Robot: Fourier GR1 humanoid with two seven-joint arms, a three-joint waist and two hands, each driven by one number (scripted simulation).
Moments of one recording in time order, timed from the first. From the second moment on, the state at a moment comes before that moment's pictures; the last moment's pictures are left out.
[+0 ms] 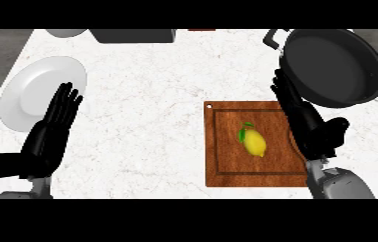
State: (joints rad) left arm -0.01 0.39 -0.12 -1.58 0.35 0.13 -0.15; right arm -0.17 -0.30 0.25 -1.64 -0.16 -0.19 0.15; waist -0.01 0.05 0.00
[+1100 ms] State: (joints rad) left arm -0.07 0.33 -0.30 -1.39 0.24 0.06 0.10; right arm 0.00 -0.44 0.37 -1.86 0.17 -0.20 -0.22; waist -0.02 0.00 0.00
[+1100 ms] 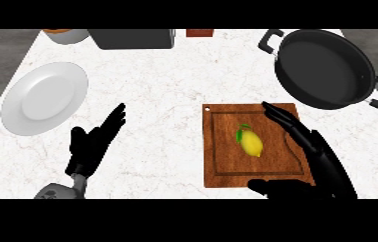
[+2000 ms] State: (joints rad) left arm -0.11 0.29 -0.28 -1.35 0.20 0.03 0.10; right arm -0.21 -0.43 0.46 -1.71 0.16 0.11 0.38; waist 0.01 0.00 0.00
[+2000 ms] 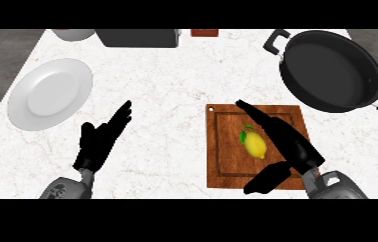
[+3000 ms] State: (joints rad) left arm -0.09 0.23 -0.19 -1.35 0.13 -0.06 0.11; right arm -0.19 -0.37 0.23 -1.32 0.21 0.28 -0.08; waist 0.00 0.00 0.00
